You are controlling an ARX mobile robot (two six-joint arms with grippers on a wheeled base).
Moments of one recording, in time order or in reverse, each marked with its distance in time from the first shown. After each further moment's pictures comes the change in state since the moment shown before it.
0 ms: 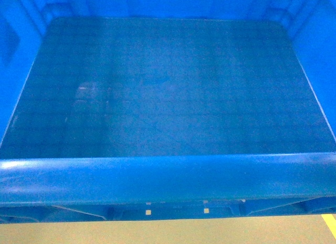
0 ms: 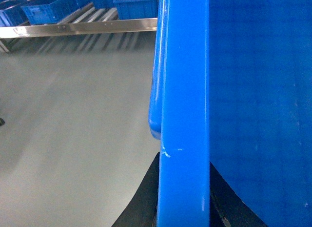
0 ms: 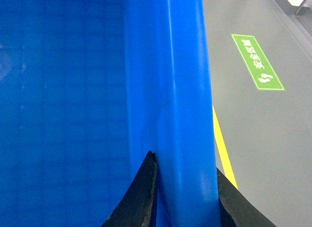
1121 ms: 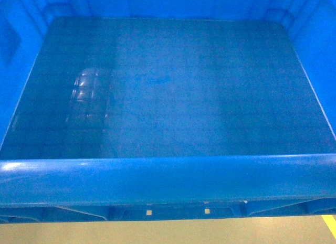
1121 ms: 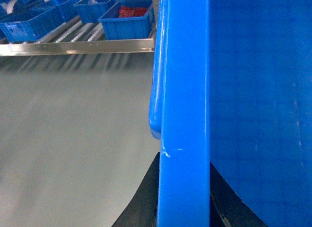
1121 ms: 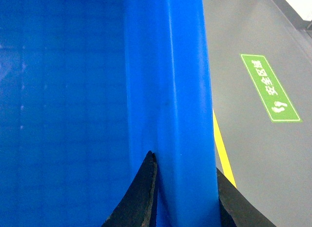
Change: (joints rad) left arm 0.000 0.000 0.000 0.000 0.000 0.000; right arm 0.000 0.000 0.000 -0.003 0.001 0.001
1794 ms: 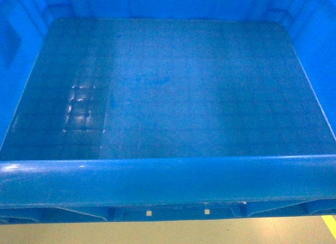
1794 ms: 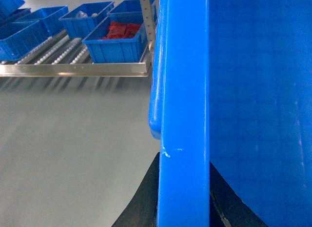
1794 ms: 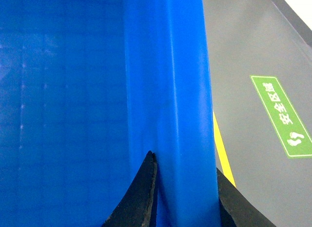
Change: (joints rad) left arm 0.000 0.000 0.000 -0.001 0.000 0.000; right arm 0.000 0.000 0.000 0.000 0.000 -0.002
